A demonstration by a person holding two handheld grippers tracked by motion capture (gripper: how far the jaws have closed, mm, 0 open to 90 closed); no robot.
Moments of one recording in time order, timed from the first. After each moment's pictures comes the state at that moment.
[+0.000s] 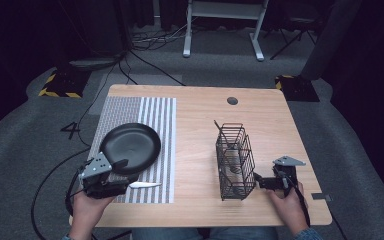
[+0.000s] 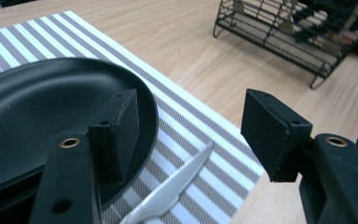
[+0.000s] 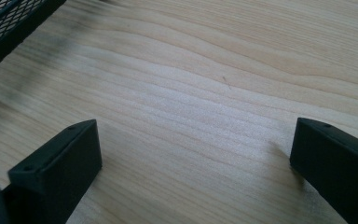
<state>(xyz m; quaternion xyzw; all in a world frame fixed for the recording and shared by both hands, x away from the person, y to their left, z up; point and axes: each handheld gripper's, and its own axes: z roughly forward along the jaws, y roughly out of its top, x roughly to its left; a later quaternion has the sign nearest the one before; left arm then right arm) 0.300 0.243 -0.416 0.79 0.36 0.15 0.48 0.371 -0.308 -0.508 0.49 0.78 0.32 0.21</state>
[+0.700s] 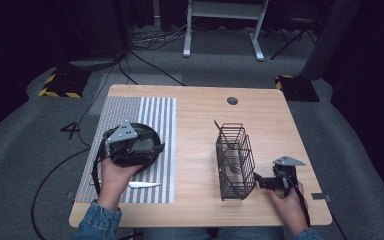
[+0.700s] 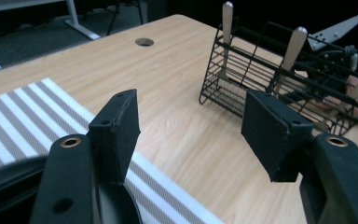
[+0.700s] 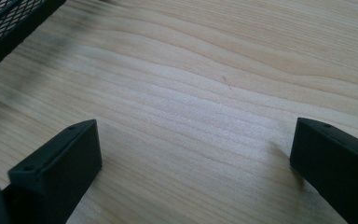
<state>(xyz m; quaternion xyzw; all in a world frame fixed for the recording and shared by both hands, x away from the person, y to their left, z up) 0.361 0.183 -0.369 0.78 0.32 0.14 0.52 0.371 -0.308 -0.508 0.49 0.78 0.32 0.21</state>
